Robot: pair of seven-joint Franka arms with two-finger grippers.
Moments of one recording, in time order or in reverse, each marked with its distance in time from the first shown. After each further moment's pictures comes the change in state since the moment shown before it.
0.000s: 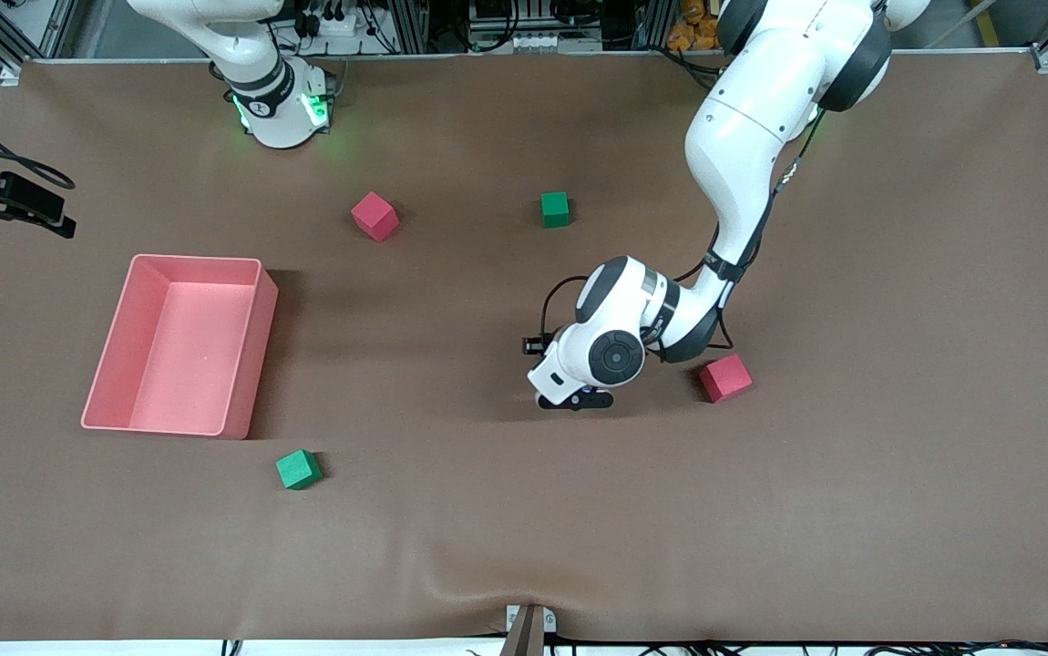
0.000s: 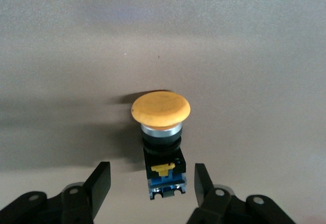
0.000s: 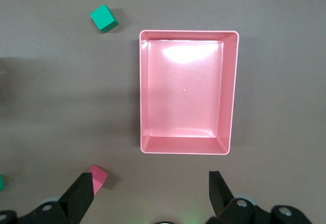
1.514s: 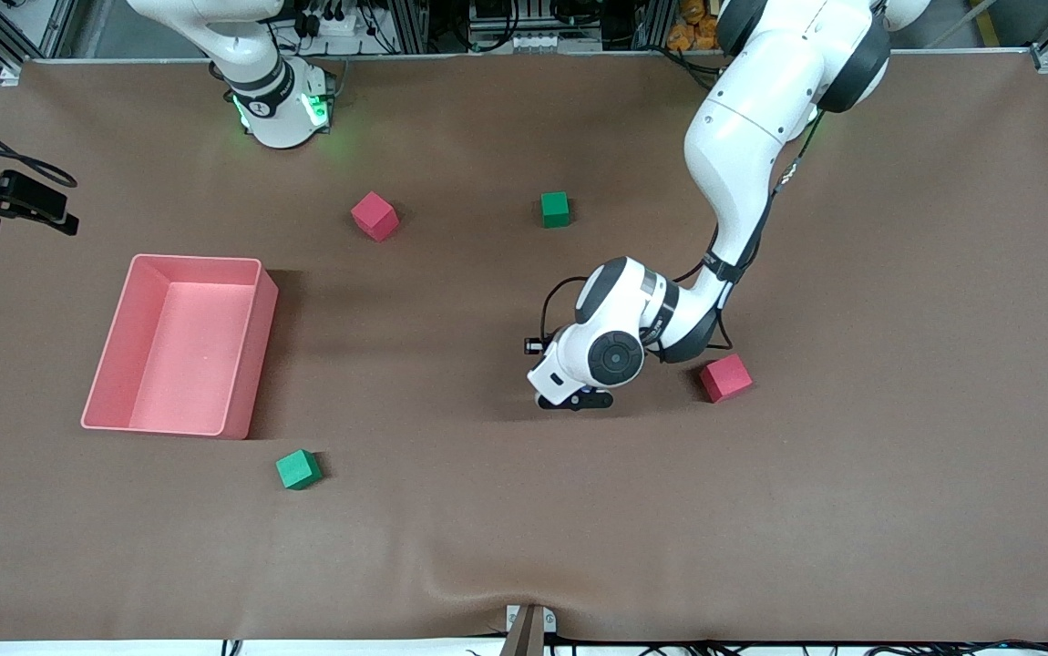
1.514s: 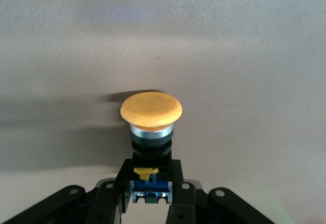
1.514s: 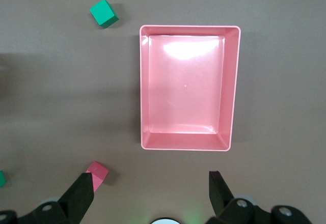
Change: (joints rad) left arm -0.001 0.005 0.000 0.006 0.000 0.002 -0.004; right arm 0.000 0.000 0.000 -0.002 0.002 -0.014 0.000
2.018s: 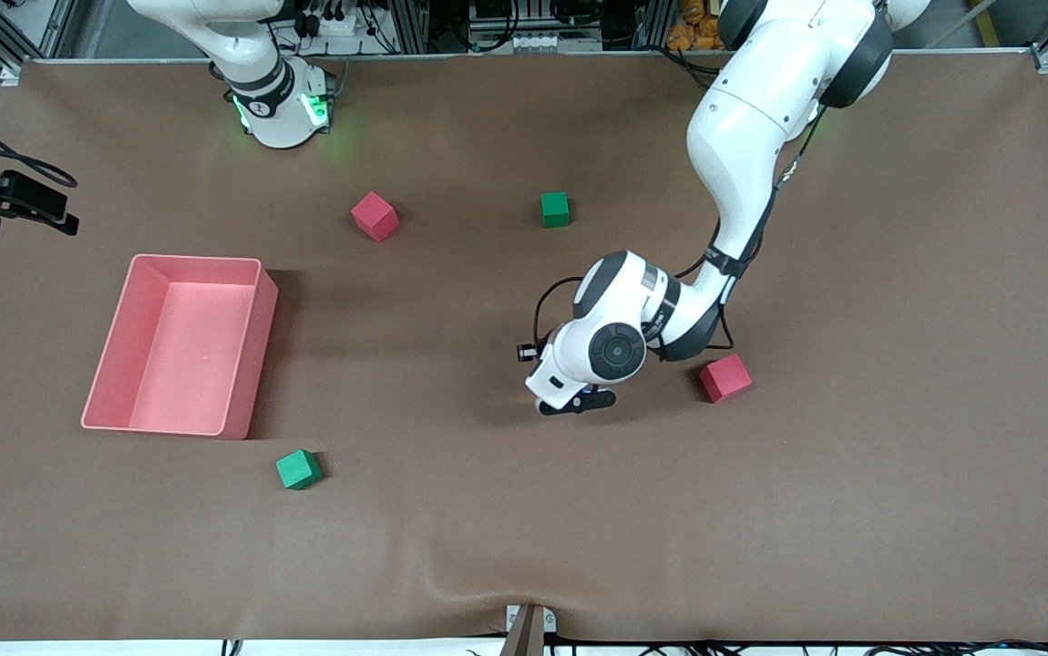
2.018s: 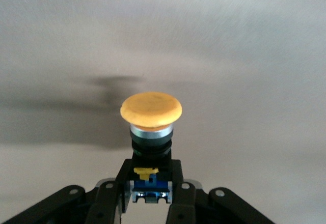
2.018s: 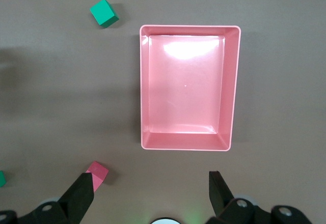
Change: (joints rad) left arm -0.001 -0.037 -0.001 0.032 0.000 0.037 -0.169; right arm 0.000 0.000 0.000 0.000 0.001 0.000 0.000
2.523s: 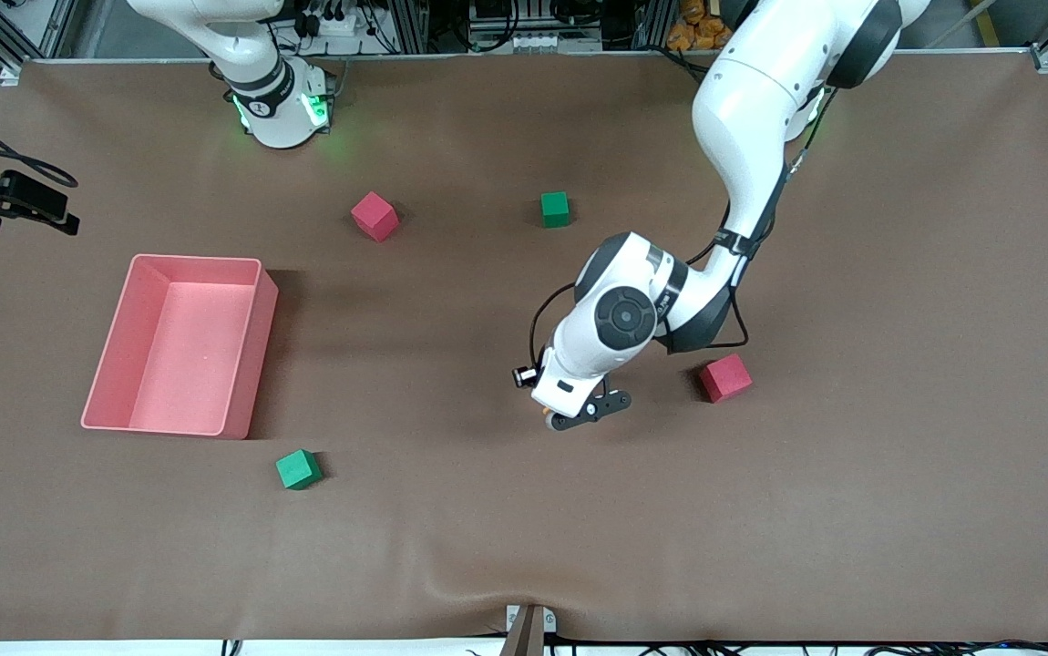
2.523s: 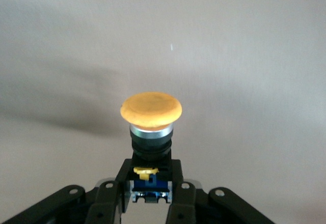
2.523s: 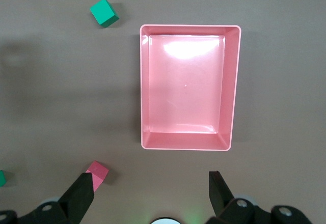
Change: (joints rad) left arm -0.068 -0.053 0.091 0.003 0.099 0.146 -0.234; right arm 0.000 0.000 0.000 -0.001 0.000 -0.001 0.000
